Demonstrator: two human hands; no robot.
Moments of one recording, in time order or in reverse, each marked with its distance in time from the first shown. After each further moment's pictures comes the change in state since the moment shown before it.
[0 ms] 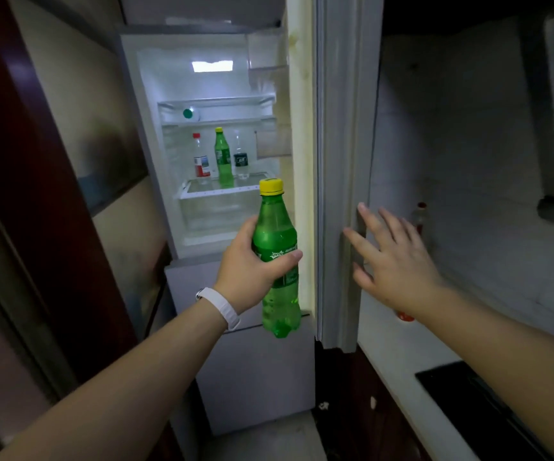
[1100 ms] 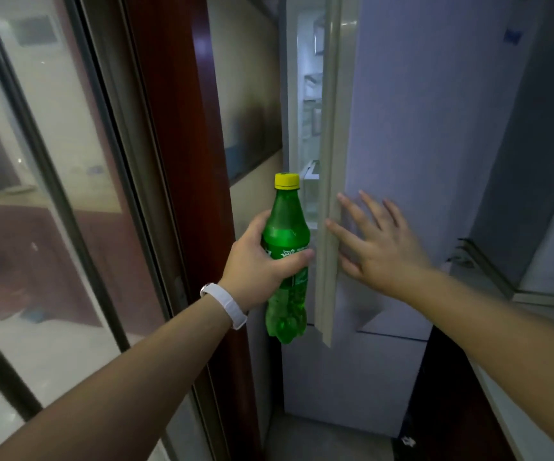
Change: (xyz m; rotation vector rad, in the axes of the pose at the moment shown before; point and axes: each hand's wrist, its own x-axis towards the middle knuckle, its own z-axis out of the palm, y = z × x) left_hand -0.007 -0.043 -0.151 0.291 0.359 -0.082; right_hand 0.169 -0.176 0.074 0.288 0.514 -0.501
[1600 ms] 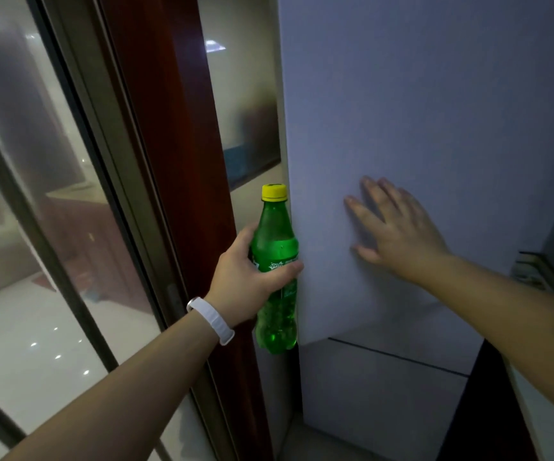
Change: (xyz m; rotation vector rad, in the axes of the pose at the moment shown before) left_hand 0.028 -0.022 0.040 0.134 0.105 -0.057; right_hand 0.010 0.079 0.095 0.235 -0.015 0.086
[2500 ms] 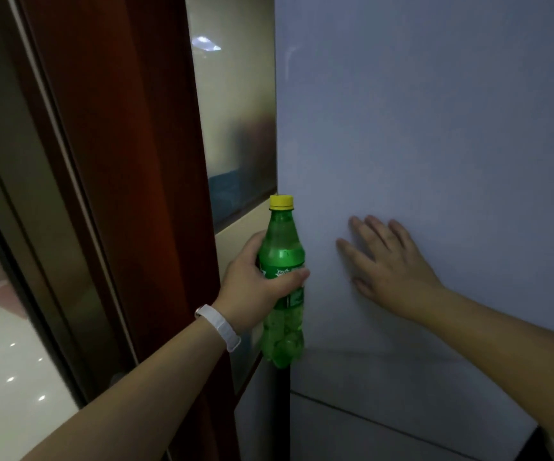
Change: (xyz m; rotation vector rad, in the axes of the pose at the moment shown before) left_hand 0.163 -0.107 0.020 -0.169 -0.010 -0.032; right_hand 0.075 0.033 0.144 -0.122 -0.148 -0.133
